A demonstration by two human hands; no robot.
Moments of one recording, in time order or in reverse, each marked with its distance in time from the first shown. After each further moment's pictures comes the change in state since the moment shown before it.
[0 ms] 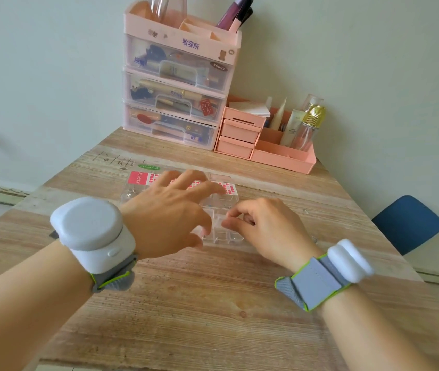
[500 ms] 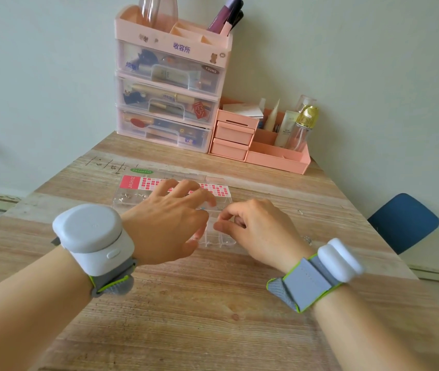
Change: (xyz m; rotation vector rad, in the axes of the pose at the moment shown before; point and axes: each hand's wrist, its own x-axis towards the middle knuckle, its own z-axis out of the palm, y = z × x) left_hand 0.006 0.007 0.009 0.030 -0.029 -0.031; right_hand 0.002 0.002 0.001 0.018 -0.034 -0.007
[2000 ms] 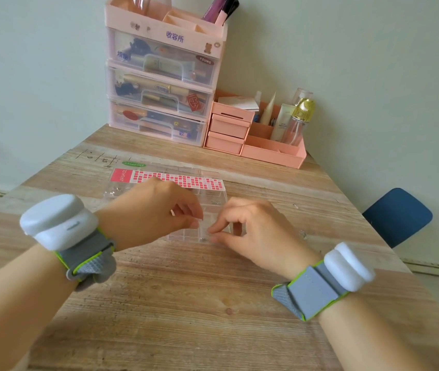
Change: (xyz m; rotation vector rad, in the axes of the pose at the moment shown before) left_hand 0.003 -0.010 0.001 -0.599 0.151 -0.119; right_hand -0.014 0.007 0.001 0.070 0.006 -0.168
